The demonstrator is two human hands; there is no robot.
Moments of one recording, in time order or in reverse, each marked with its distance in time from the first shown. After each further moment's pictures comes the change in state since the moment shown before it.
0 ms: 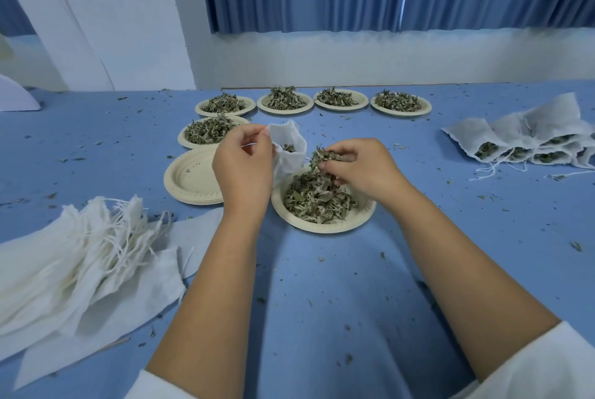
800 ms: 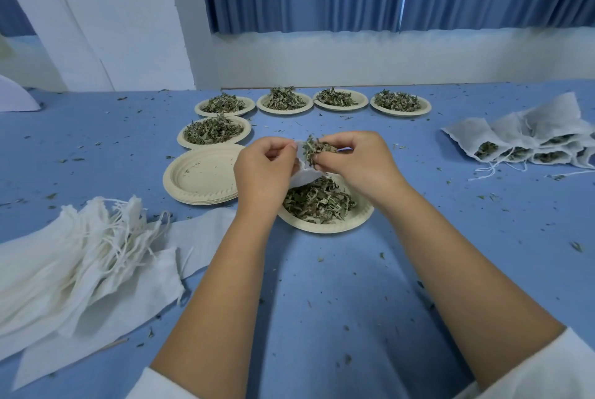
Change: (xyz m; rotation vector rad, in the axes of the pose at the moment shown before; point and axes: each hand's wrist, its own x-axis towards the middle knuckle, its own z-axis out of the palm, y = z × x) left_hand -0.007 -0.003 0.014 0.097 -0.167 -0.089; right_hand -0.011 -0.016 0.006 0.167 0.062 -0.091
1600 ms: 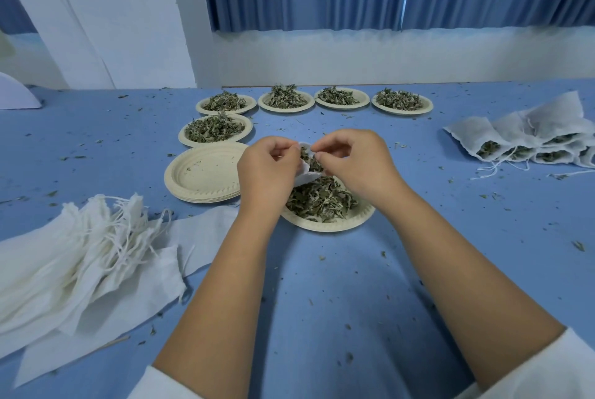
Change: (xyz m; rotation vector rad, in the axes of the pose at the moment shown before) left_hand -0.003 0.001 -0.001 0.053 -0.033 0.012; right_hand 0.000 0.003 0.003 -0.232 0.001 -0.154
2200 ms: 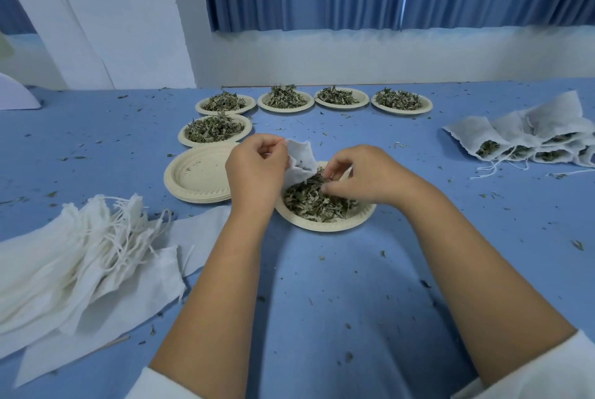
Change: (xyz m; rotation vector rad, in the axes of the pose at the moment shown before) left_hand 0.005 -0.003 -0.007 -0.045 0.087 -0.010; right_hand 0.003 0.013 -0.021 -0.396 -0.365 0.079
